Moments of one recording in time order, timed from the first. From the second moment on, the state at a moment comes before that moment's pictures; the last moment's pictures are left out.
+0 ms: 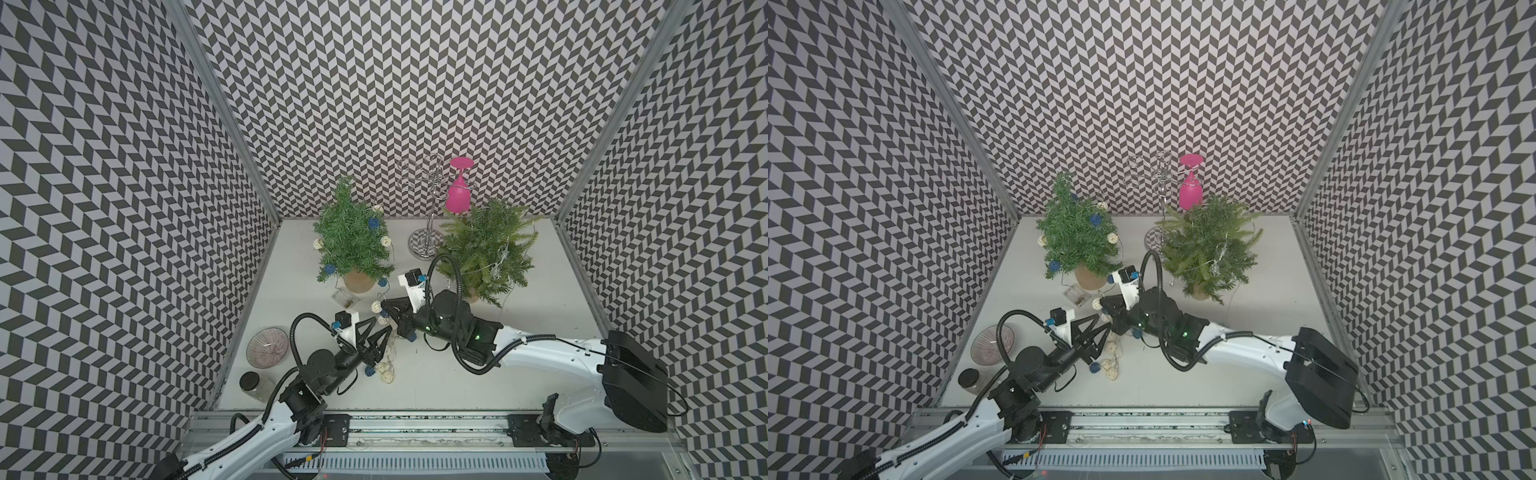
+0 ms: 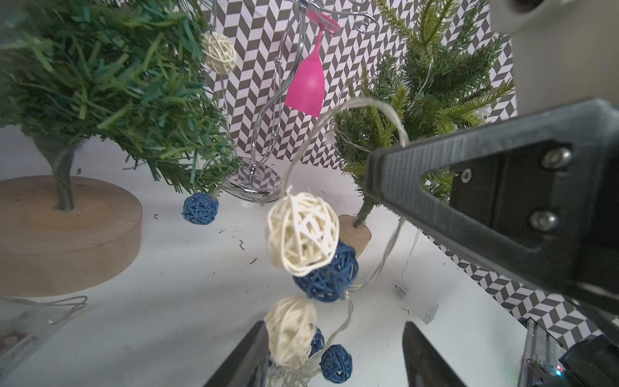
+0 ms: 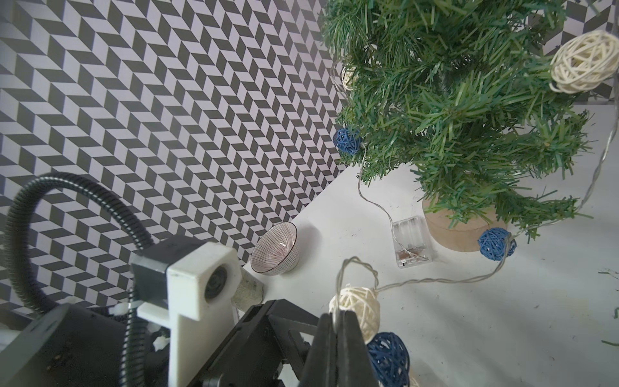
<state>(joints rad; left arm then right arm) -0.79 0.53 0.01 0.50 -0.07 -0.44 1.05 1.48 0.89 0.40 -0.03 0.47</state>
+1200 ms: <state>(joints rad) -0.86 0.52 0.09 0.44 -0.24 -0.36 1.05 1.42 0.92 0.48 -0.05 0.48</state>
